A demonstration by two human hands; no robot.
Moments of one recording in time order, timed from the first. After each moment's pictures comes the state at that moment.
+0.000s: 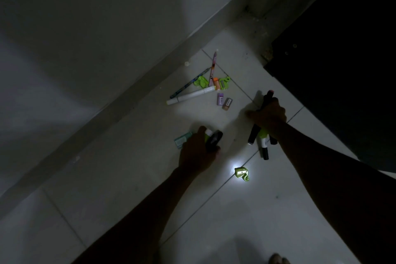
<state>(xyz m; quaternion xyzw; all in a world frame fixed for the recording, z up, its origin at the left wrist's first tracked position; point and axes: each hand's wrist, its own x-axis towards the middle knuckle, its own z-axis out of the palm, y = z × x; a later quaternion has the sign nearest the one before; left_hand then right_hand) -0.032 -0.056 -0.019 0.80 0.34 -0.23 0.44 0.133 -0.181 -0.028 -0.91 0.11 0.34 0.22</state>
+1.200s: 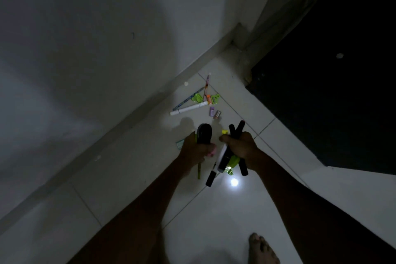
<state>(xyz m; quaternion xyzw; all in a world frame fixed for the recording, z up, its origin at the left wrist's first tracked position) -0.030 -0.053 0.092 0.58 0.43 -0.19 0.66 0.052 -0.171 0.093 -0.78 0.19 0.44 0.42</state>
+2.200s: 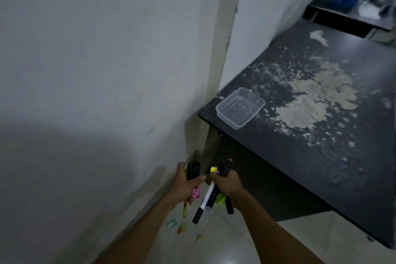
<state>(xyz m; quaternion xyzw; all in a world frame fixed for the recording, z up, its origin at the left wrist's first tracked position) 0.021 -0.049 0.614 0.68 0.27 -0.14 0.66 0.080 -0.182 0.629 -0.80 0.14 0.30 0.50</state>
